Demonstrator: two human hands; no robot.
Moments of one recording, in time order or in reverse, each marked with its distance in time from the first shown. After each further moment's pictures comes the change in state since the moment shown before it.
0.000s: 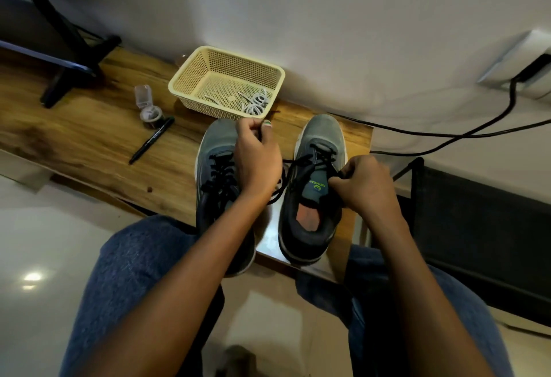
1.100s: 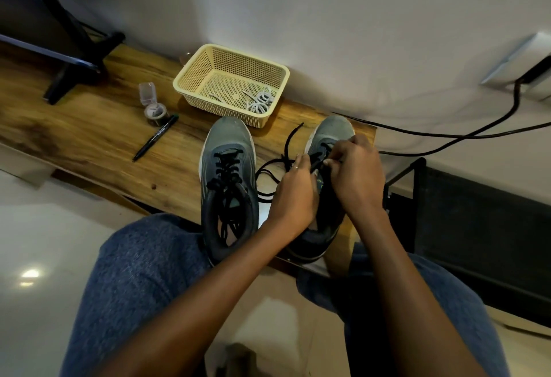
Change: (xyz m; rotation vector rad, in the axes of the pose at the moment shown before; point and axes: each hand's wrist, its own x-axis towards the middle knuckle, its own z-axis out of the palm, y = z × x) left_hand -0.044 -0.025 0.010 0.567 -0.545 0.206; right_hand 0.010 -0.012 0.024 -0.174 0.298 -0.268
